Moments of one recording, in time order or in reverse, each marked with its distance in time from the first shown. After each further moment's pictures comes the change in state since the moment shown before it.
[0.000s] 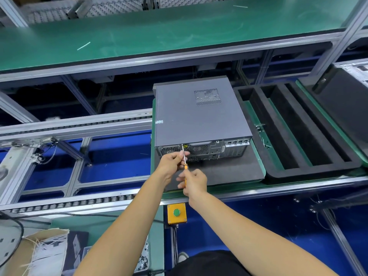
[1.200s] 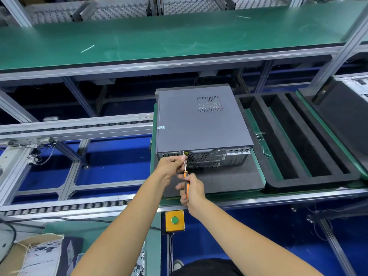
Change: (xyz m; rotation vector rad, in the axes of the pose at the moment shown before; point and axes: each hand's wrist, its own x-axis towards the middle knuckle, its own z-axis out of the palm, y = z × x) left_hand 0.009 0.013 -0.001 -0.105 0.082 -0.067; right_hand 0.001 -0.007 0.003 0.062 -0.095 0.140
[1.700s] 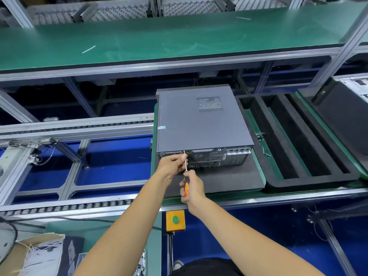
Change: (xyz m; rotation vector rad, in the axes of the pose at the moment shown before) left_hand -0.001 0.001 0.002 -0.017 0.045 0.017; right_hand 0.000 -0.003 0.005 0.013 0.027 -0.017
